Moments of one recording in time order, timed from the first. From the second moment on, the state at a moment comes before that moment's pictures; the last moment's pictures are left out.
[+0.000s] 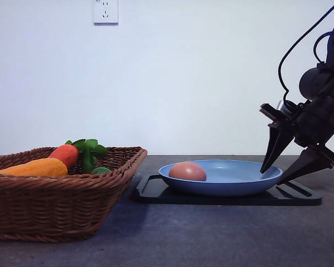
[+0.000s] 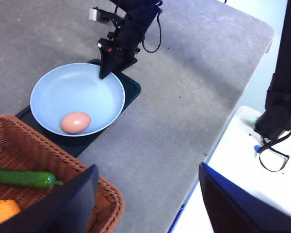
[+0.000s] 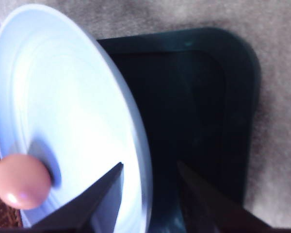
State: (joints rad) left_arx -1.01 0.91 1.30 -0.96 0.00 -0.09; right_arx 0.02 1.92 1.26 -0.60 -0.65 0.25
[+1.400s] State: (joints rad) left_arx -0.40 0.69 0.49 -0.20 -0.13 -0.12; right_arx 0.47 0.72 0.41 -0.03 0.08 0.10
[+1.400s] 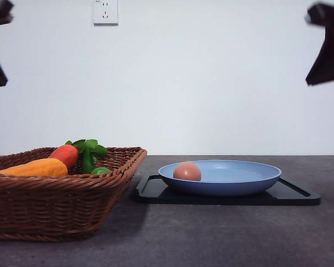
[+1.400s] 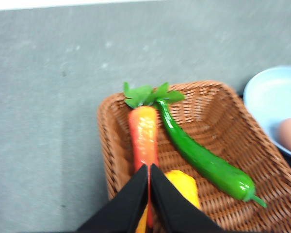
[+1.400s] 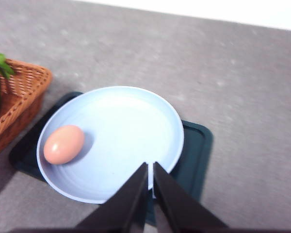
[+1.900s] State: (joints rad) left_arx -0.40 0.59 0.46 -0.20 -0.13 -0.17; right_arx 0.46 0.71 0.35 0.02 0.08 0.11
